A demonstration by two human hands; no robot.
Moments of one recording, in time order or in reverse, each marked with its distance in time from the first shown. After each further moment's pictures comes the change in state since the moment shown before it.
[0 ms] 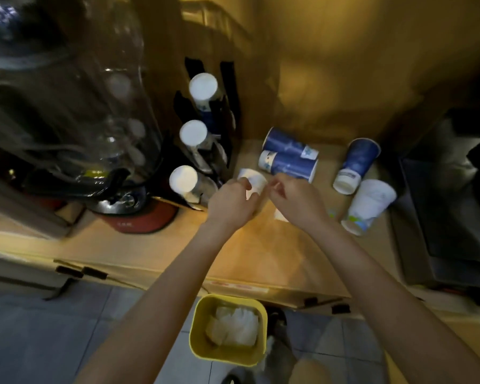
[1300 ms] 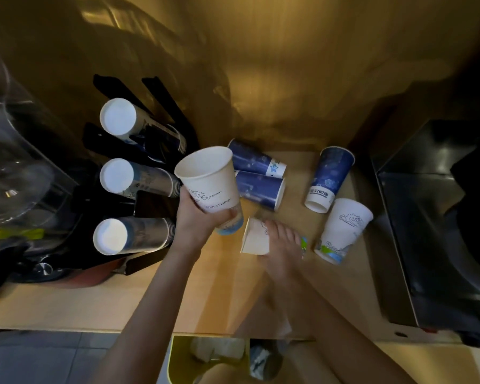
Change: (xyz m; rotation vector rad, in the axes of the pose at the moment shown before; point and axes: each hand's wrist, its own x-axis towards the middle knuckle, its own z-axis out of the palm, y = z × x) left_hand 0.080 0.021 0.040 -0.894 0.047 -0.304; right_hand 0.010 0.137 0.088 -0.119 -0.016 0.234
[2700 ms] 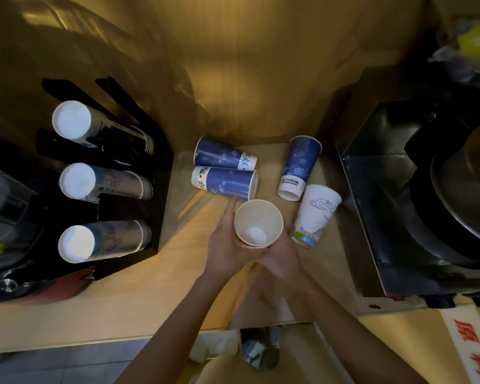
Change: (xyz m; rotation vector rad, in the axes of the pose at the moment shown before) left_hand -0.042 -0.053 0.078 0.417 -0.265 0.290; right_hand -0.027 0.031 -0.031 0.720 -0.029 0.202
